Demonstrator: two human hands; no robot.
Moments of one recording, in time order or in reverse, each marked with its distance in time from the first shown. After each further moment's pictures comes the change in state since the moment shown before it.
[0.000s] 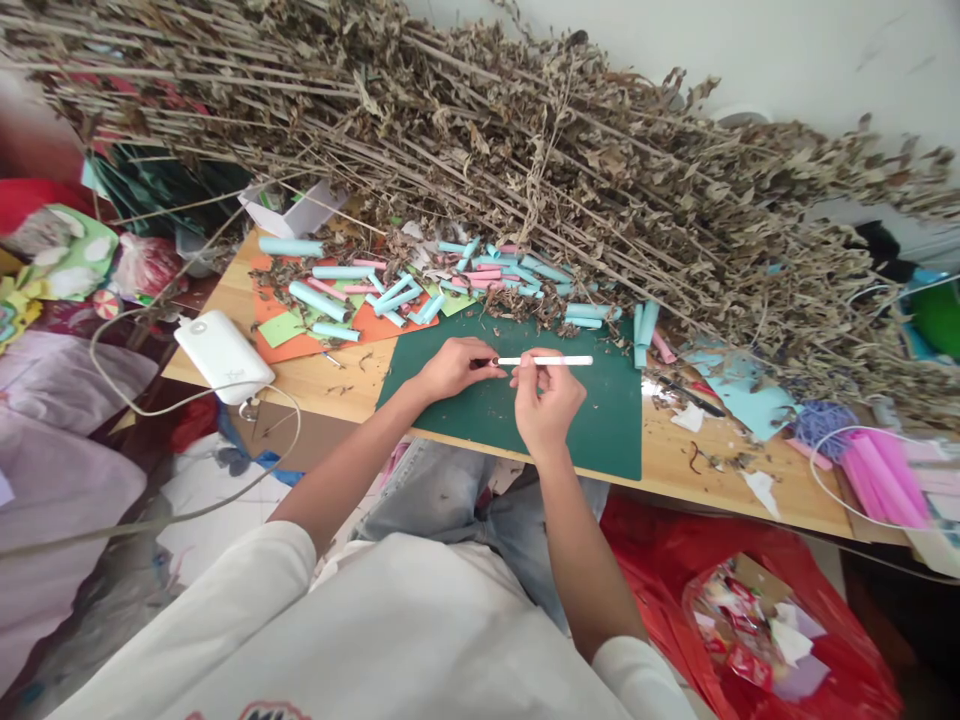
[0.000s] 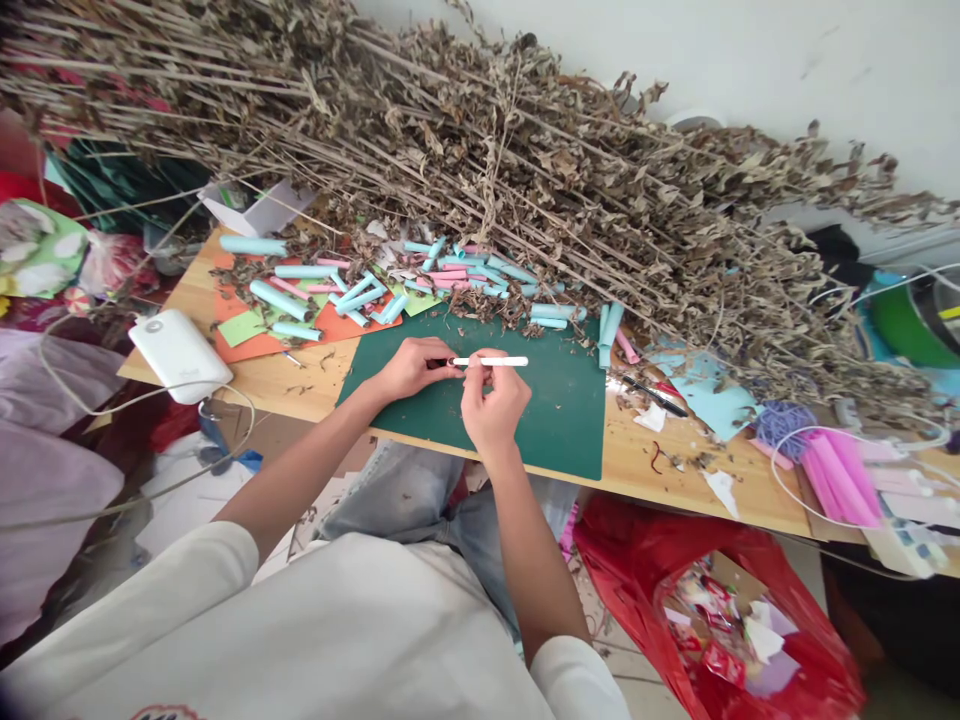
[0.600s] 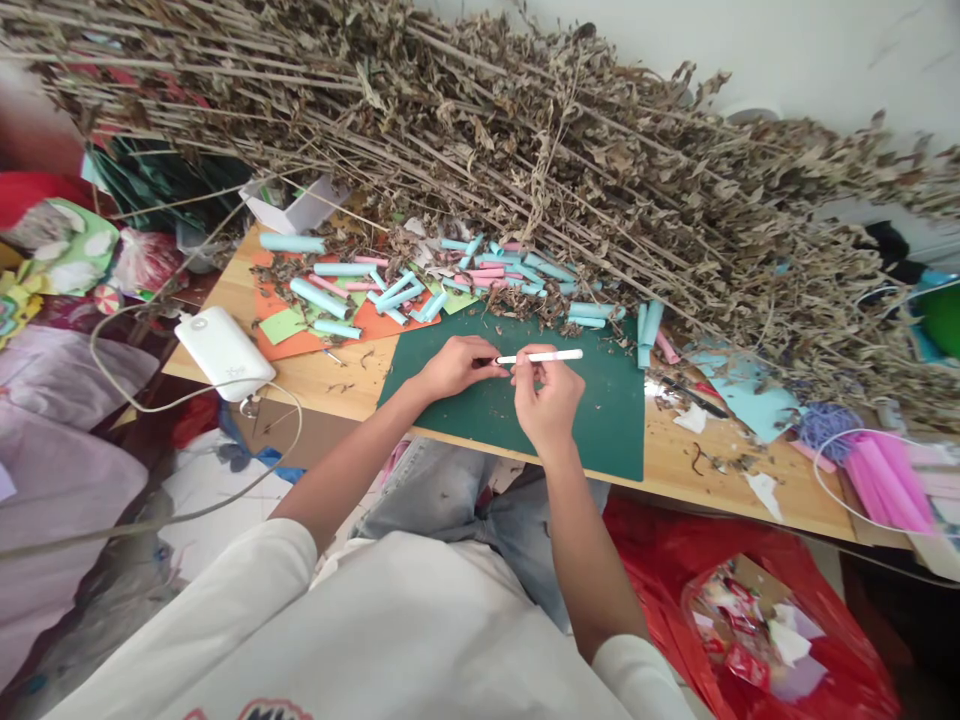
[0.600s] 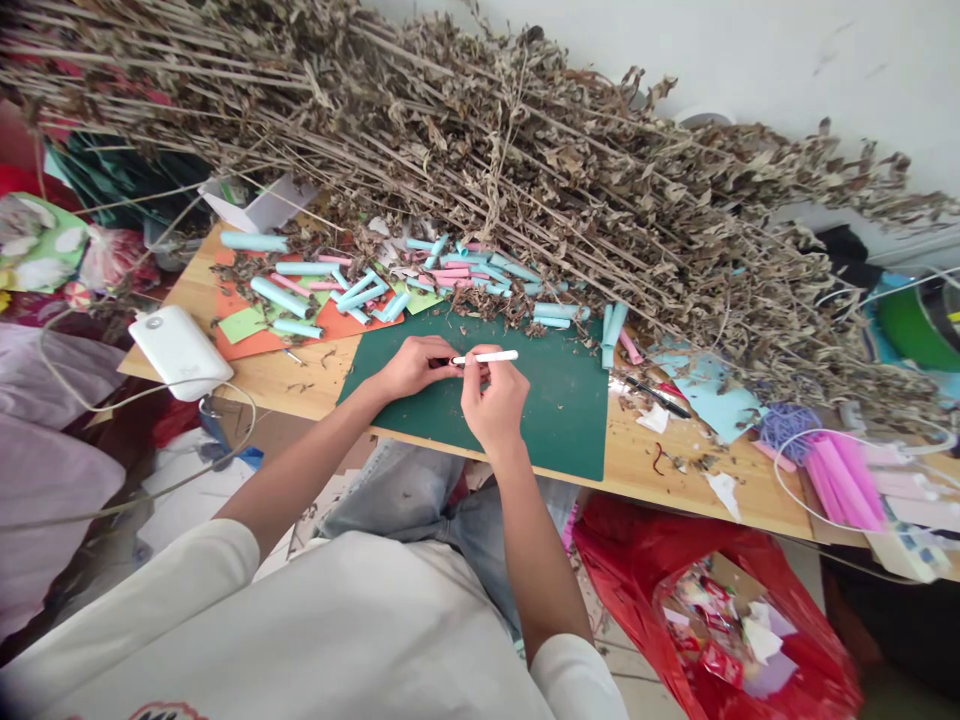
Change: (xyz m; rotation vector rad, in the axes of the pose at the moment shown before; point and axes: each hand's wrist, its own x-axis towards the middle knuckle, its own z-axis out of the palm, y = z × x) left_hand 0.000 0.001 -0.001 0.004 -0.010 0.013; right_hand 0.010 -0.004 -0.005 -0.074 -0.122 -0.099
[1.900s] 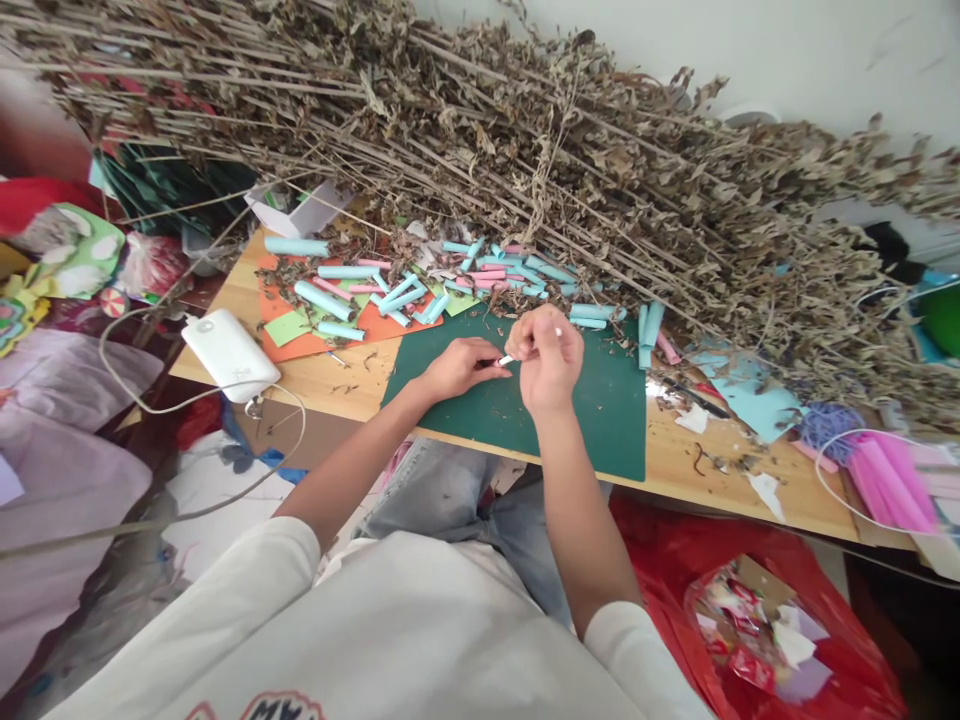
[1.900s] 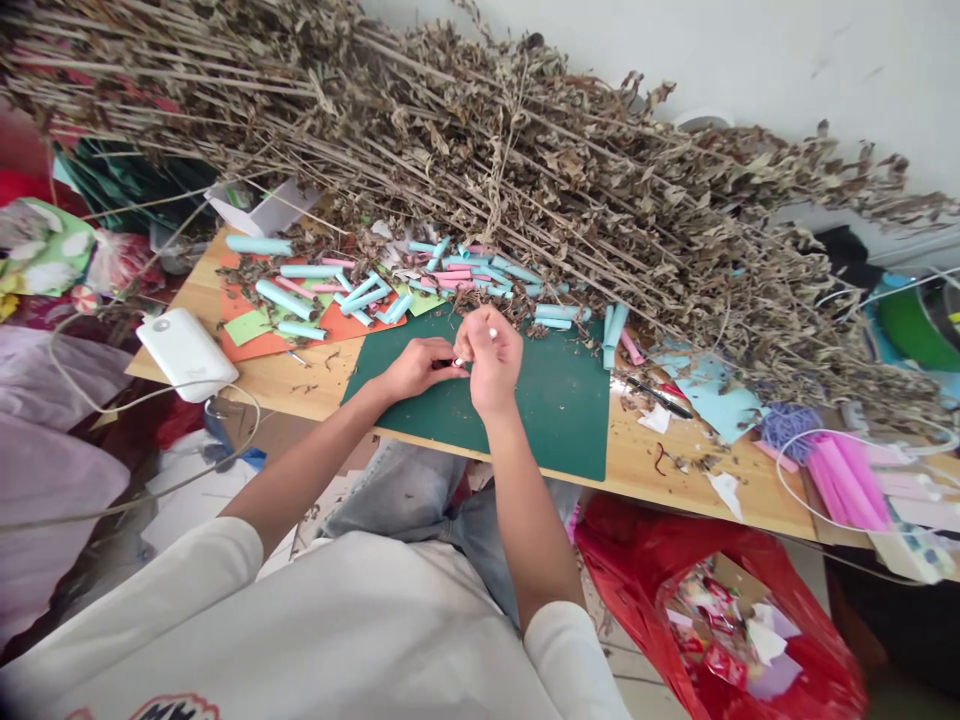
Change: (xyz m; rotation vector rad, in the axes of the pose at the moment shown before) left_hand 0.001 -0.002 0.001 0.024 -0.023 0.036; right_hand 0.044 -0.024 0.016 0.961 -0.037 0.114
